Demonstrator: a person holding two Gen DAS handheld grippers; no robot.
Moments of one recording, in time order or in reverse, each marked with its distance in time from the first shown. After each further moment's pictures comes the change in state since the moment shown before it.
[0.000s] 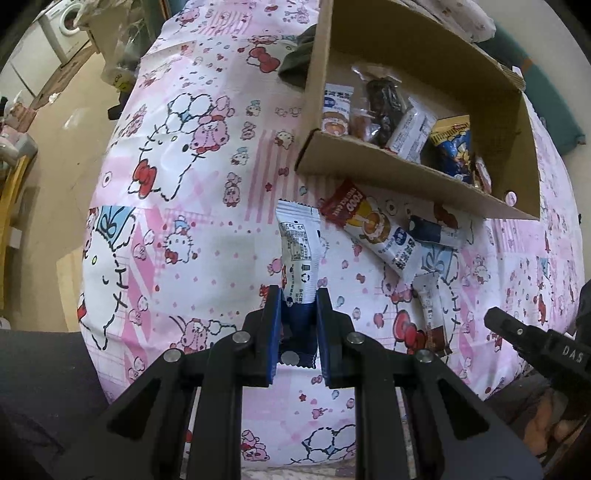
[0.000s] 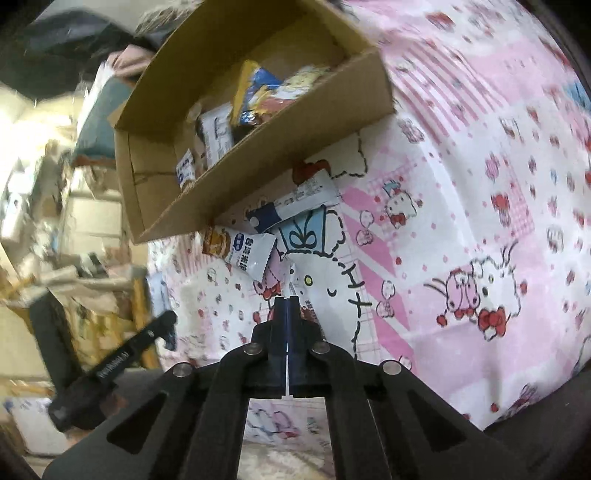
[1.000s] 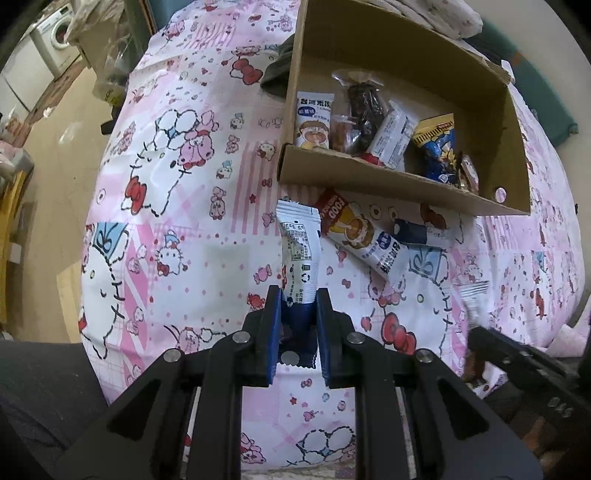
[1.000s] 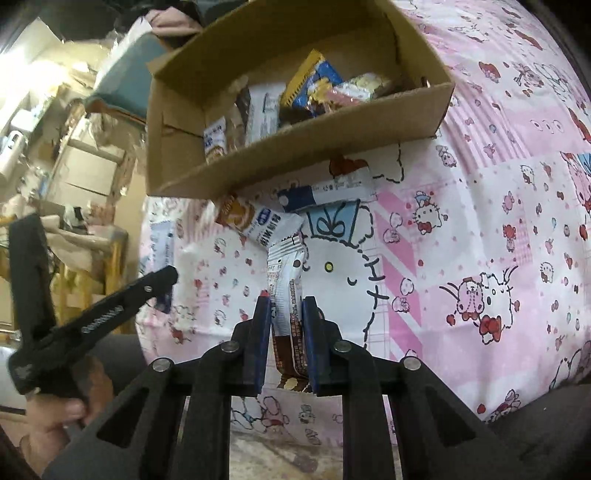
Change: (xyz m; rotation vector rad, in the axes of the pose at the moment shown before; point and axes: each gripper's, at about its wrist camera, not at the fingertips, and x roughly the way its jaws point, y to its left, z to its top) left arm -0.006 -0.013 0.002 0.052 -0.033 0.003; right arm -0.008 0.050 -0.018 -0.246 -0.007 -0.091
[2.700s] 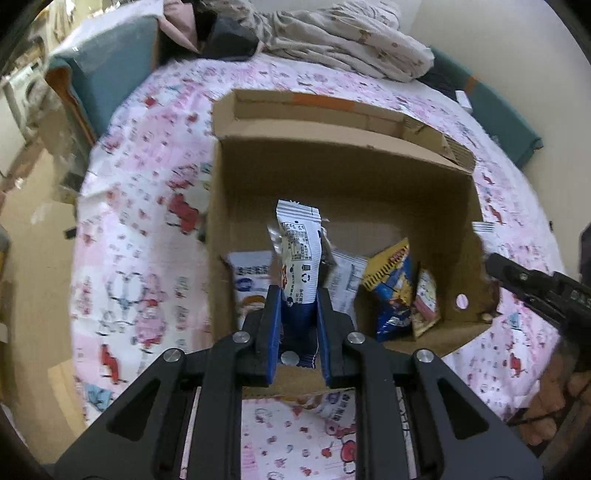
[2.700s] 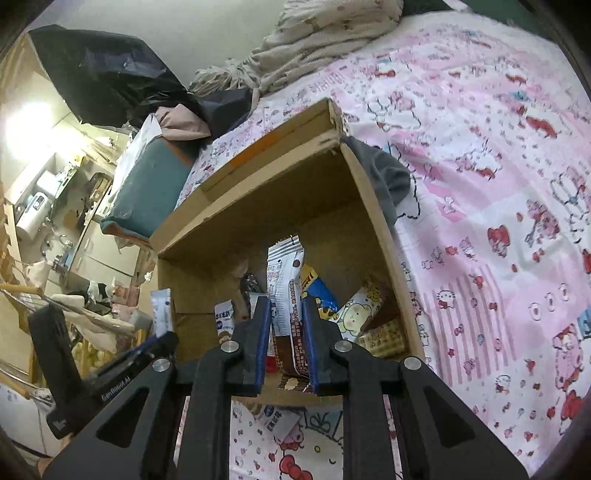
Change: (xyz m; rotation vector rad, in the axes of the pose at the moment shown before) left arm -0.013 -0.042 0.117 0.129 -0.218 -0.118; right arm -0.037 -0.035 0.142 0.045 -0.307 0.103
